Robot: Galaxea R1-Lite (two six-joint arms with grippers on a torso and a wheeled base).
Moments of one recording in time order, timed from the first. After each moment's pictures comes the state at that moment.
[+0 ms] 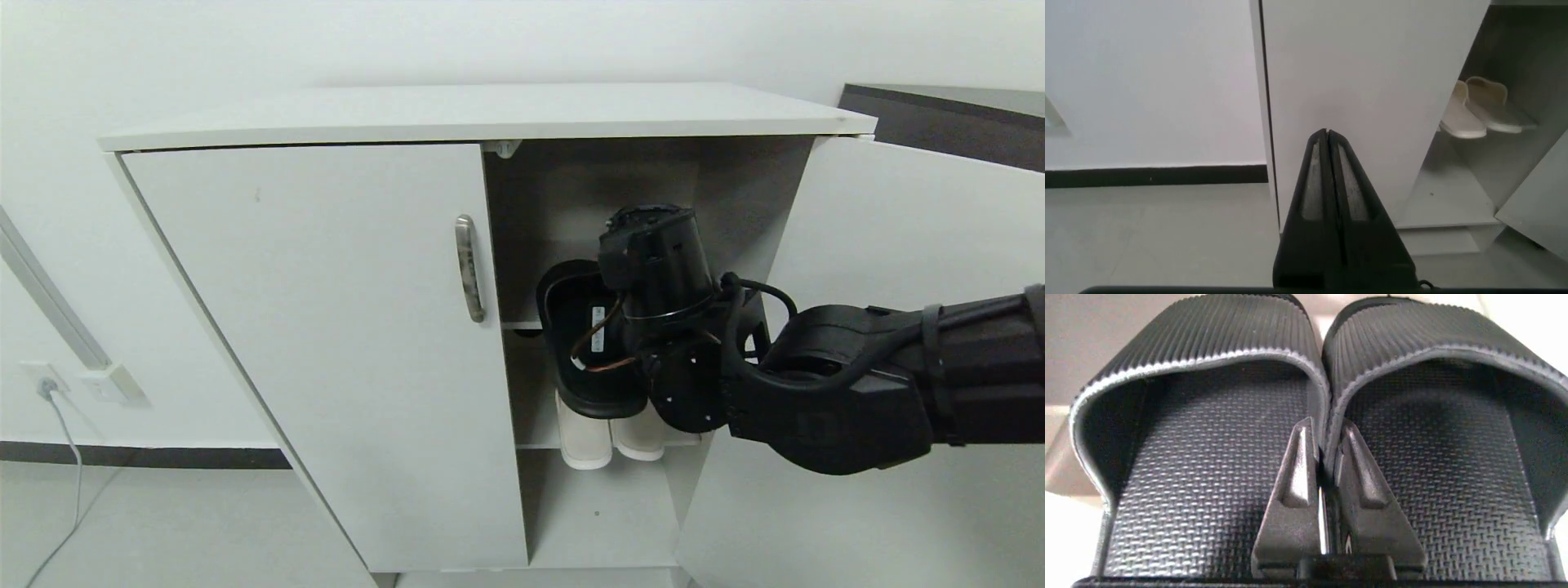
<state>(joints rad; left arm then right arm) 0.00 0.00 0.00 0.00 0.01 -0.01 0.88 1.95 -1.42 -0.19 -0.80 0.30</state>
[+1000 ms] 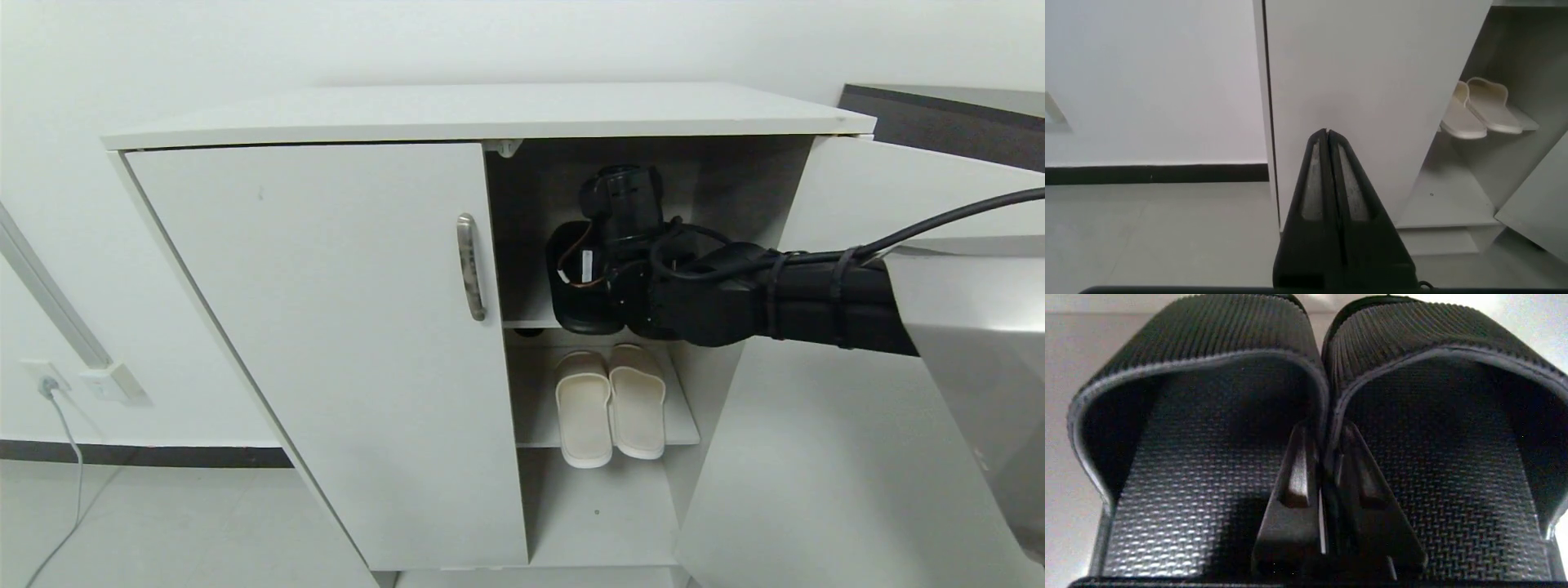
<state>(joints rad) 0.00 0.00 0.00 0.00 0.01 -0.02 0.73 2.25 -1.97 0.00 -0.75 0.21</state>
